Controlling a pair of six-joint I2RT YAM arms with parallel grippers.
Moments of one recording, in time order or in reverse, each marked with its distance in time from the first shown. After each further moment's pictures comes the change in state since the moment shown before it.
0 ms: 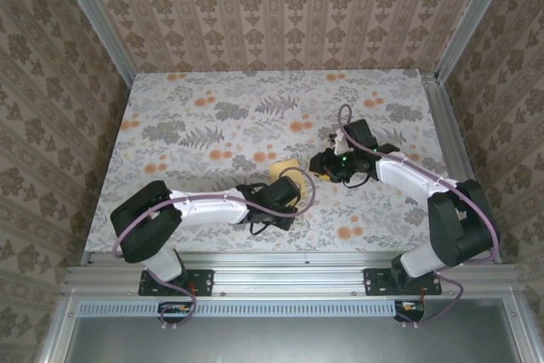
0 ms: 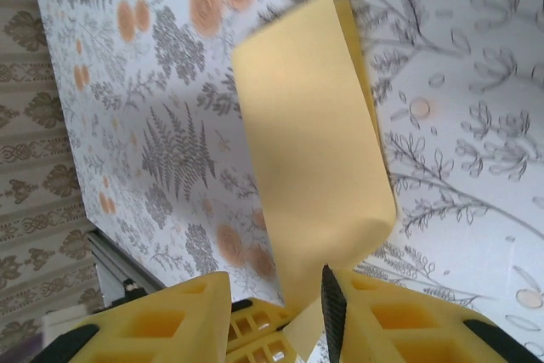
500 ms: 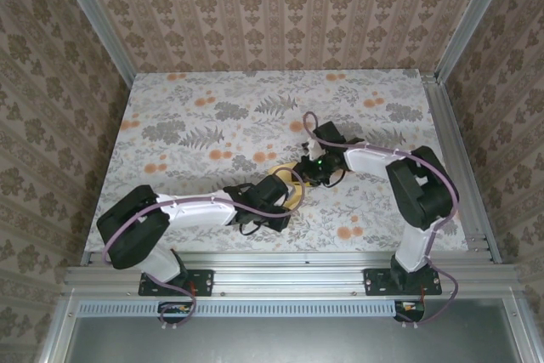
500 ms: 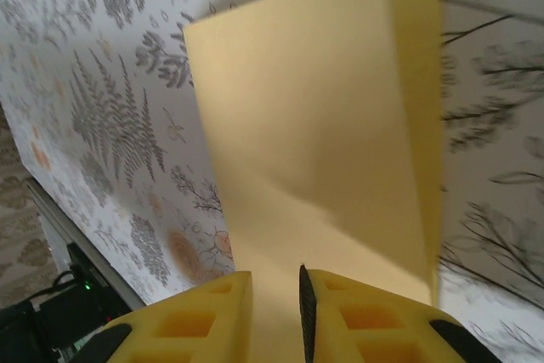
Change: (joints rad) left arm 0.064 -0.079 -0.101 0.073 0.146 0.032; right arm 0.128 0.346 0.153 0.018 -0.039 -0.098
